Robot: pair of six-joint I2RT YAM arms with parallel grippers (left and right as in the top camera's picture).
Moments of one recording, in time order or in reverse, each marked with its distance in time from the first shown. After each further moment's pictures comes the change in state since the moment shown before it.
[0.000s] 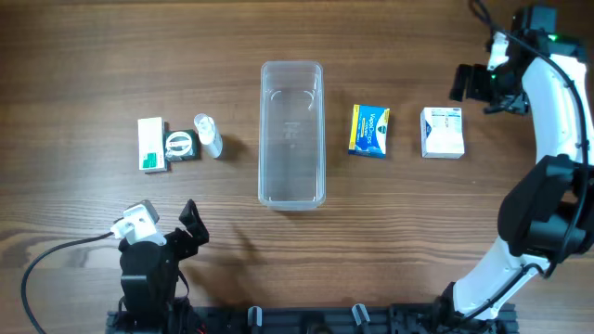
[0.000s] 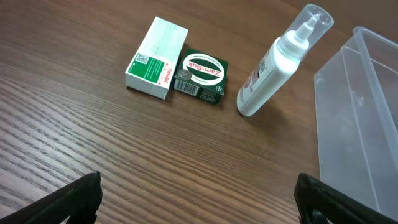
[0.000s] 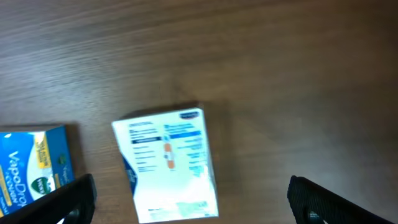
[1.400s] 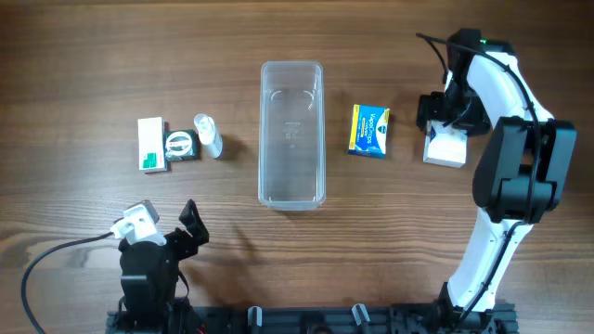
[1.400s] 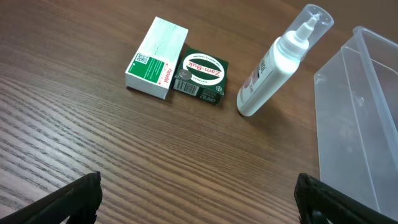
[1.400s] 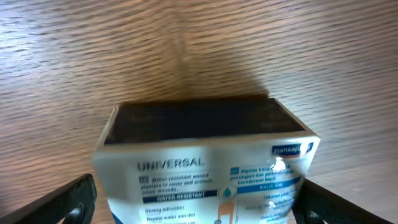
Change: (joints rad) left arm 0.000 0.000 0.000 0.000 0.000 0.000; right arm 0.128 0.234 -0.001 -0.081 0.159 0.166
